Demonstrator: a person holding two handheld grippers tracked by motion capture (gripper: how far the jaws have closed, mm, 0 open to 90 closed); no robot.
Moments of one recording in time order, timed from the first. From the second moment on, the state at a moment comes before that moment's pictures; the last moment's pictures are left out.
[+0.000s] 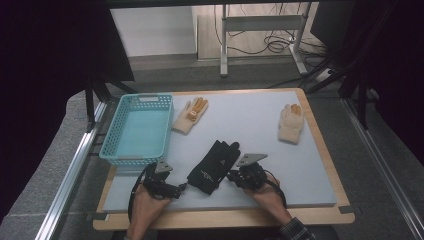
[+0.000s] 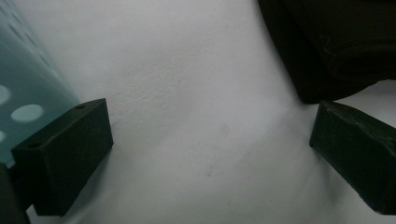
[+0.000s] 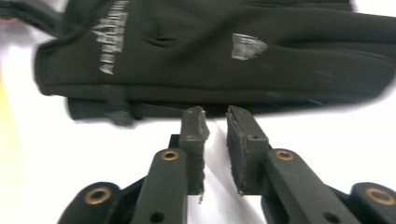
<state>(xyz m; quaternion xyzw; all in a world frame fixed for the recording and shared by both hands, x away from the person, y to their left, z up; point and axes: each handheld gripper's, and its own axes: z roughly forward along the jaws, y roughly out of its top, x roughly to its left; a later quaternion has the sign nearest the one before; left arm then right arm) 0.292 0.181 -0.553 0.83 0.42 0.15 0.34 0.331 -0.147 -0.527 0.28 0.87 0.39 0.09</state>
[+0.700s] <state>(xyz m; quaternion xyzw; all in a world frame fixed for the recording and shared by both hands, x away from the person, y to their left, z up) 0.291 0.182 -0.553 0.83 0.42 0.15 0.34 0.356 -0.247 -0.525 0.40 0.82 0.36 0.20</state>
